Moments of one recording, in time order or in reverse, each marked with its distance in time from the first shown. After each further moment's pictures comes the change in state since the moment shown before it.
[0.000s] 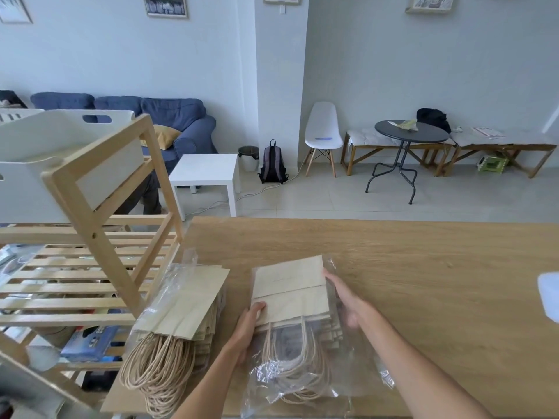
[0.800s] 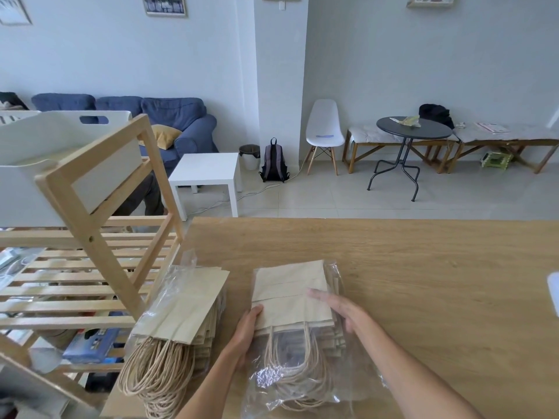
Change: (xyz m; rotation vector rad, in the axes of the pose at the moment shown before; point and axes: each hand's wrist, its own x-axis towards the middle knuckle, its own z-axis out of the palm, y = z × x) left_hand 0.008 -0.006 -0.004 0.024 0.019 -0.047; right_hand -0.024 -0.012 0.024 -0.233 -0.009 0.058
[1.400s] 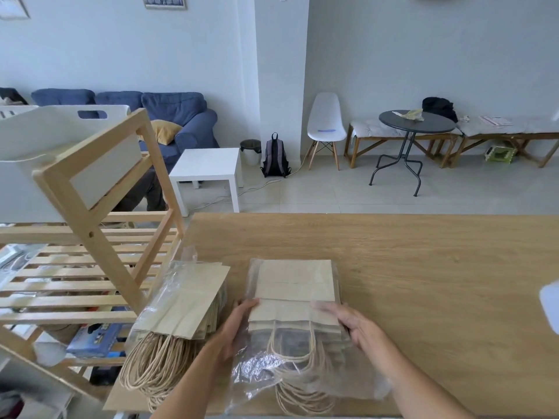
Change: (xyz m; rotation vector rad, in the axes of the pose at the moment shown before) left_hand 0.004 0.003 -0.026 -0.199 -0.185 -0.084; right_hand -0.029 0.043 -0.003 0.310 -0.042 -0.131
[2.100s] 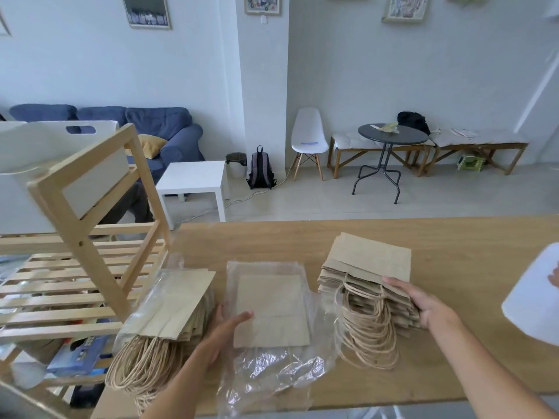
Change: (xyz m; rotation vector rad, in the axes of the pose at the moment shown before) left_hand 0.028 -0.025 -0.026 0.236 0.110 0.044; right_hand -0.051 -0.022 -0.152 0.222 0.336 0.057
